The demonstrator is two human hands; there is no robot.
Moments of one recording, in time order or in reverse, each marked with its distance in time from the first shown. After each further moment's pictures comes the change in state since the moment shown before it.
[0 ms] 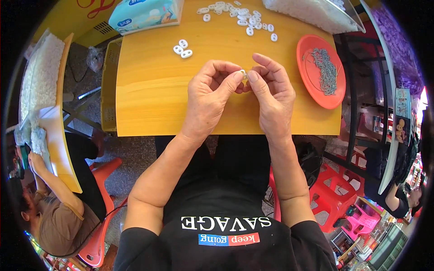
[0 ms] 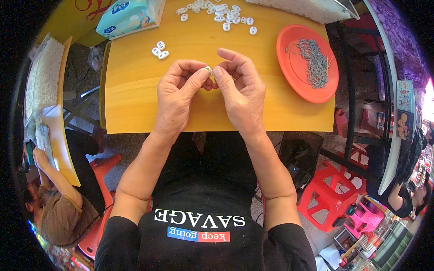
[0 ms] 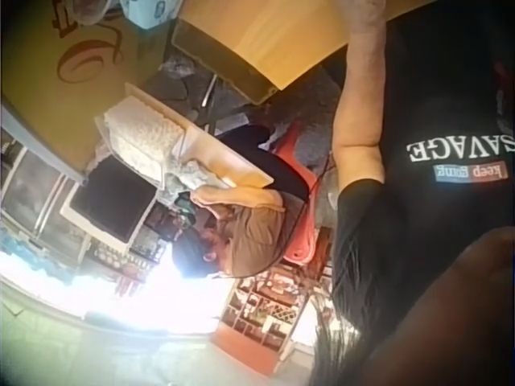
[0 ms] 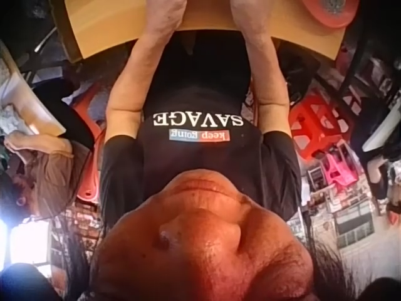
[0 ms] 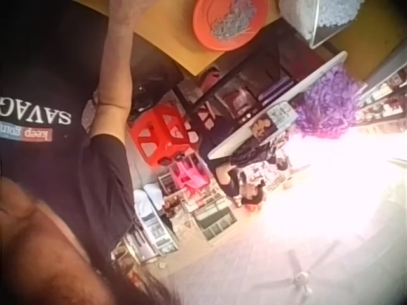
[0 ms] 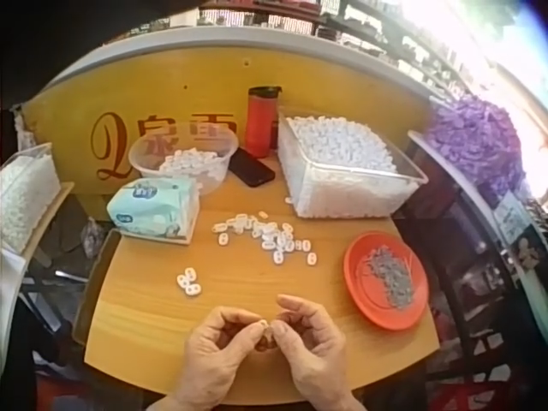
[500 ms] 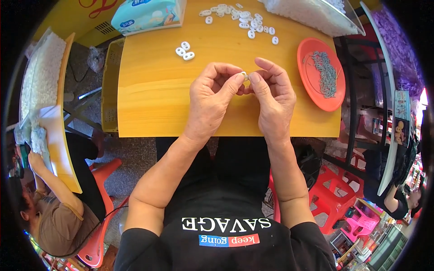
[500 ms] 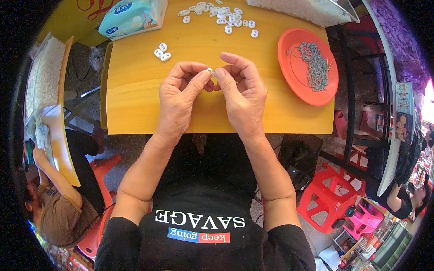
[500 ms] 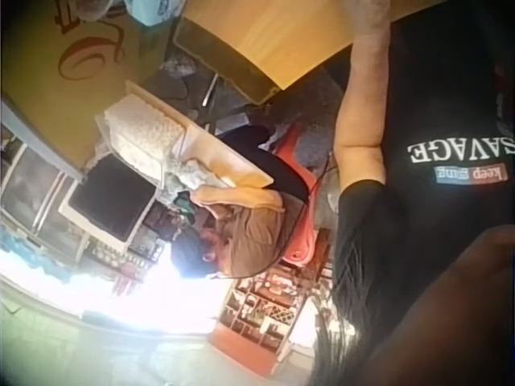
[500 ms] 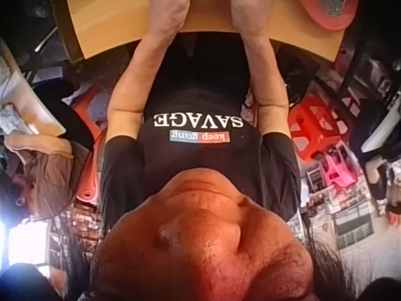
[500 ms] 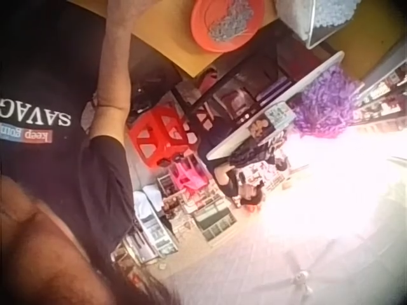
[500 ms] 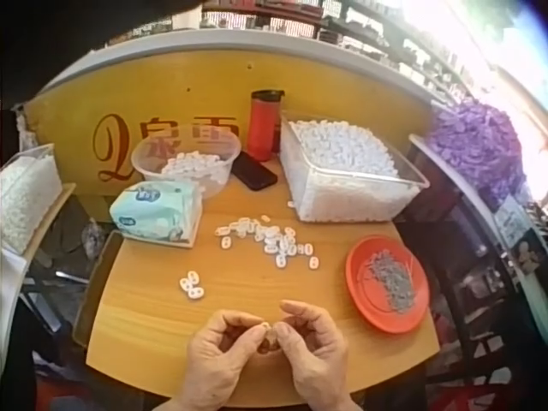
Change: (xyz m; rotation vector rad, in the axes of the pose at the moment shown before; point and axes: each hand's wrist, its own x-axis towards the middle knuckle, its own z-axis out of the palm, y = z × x) left_hand -0.001 0.001 0.002 -0.033 0.023 0.004; right_hand -0.001 -0.001 0.005 -0.041 0.058 -0.010
